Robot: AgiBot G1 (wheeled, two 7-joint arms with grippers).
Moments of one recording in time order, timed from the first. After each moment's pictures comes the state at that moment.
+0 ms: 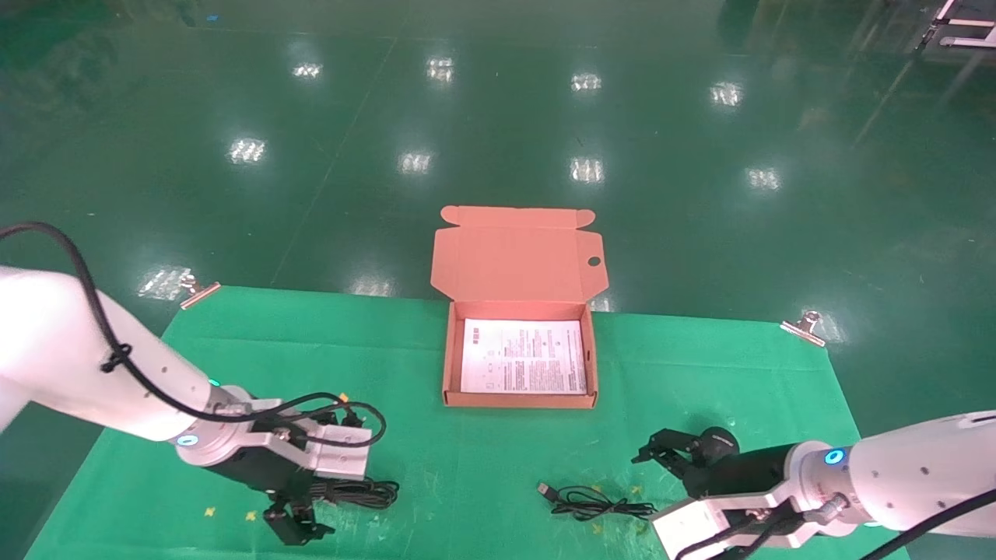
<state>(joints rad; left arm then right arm) -1.54 1.09 0.95 -0.84 1.90 1.35 -0.19 1.27 -0.88 -0.67 1.23 -1.90 -1.29 -0.23</state>
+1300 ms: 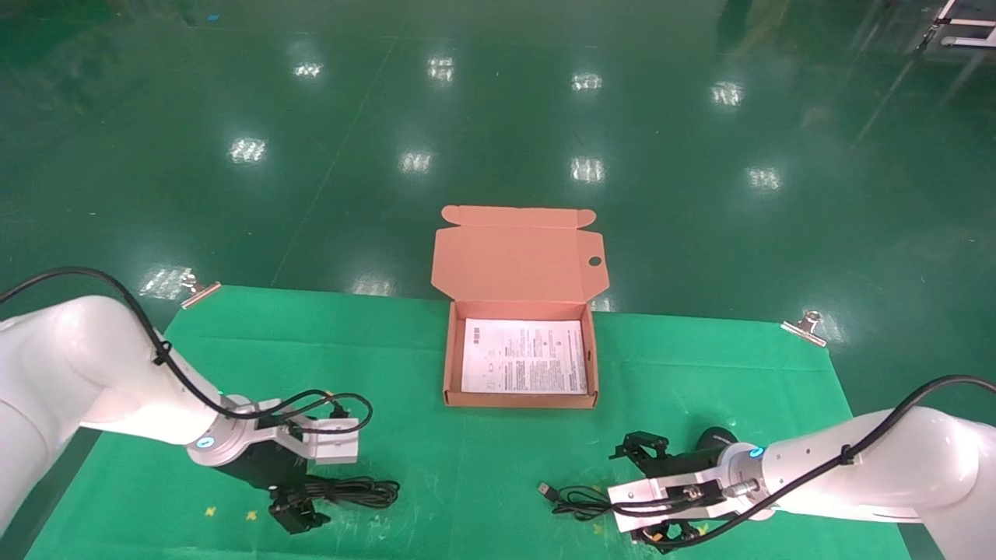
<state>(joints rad) -1.60 1.30 0.94 -0.16 1.90 1.11 0.10 1.29 -1.10 -0.70 0.74 -1.97 -1.04 -0.37</state>
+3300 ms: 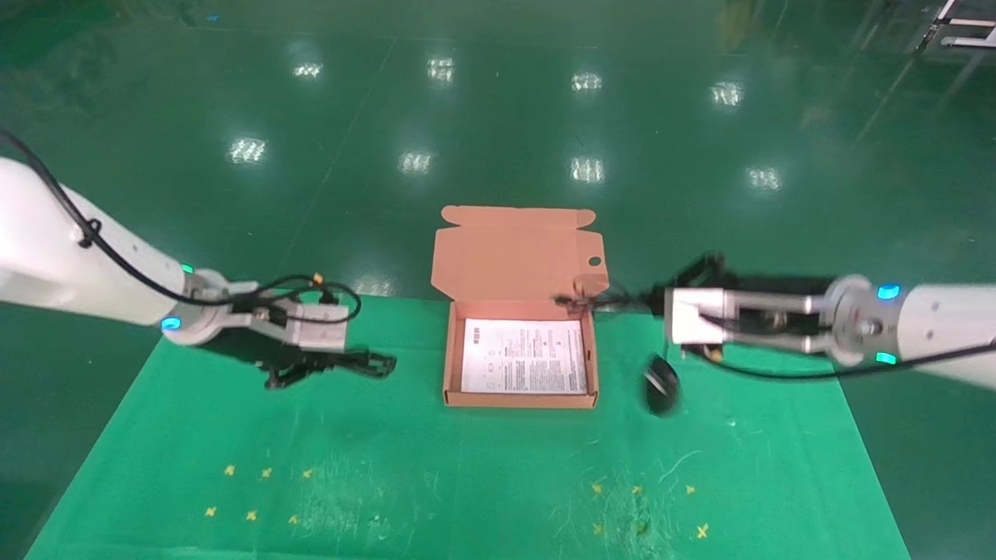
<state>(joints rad) -1.75 1.19 0.93 -0.54 1.95 1.07 0.06 1.46 -0.96 -0.51 1.01 -1.78 -0.99 -0.31</state>
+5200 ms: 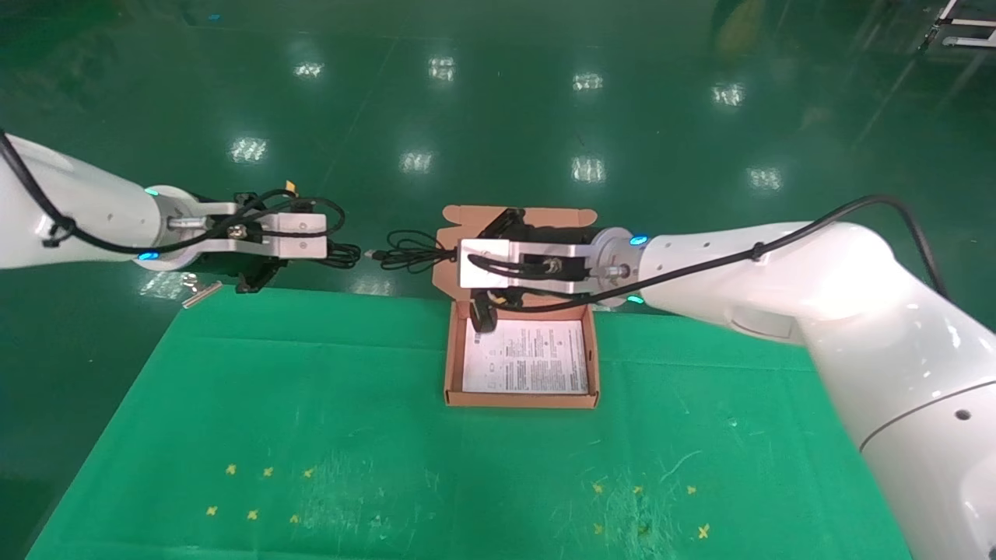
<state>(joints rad) -1.75 1.05 0.99 -1.05 2.33 1.09 -0.48 1.58 -1.36 -0.66 0.58 -1.61 -0.78 -0.47</state>
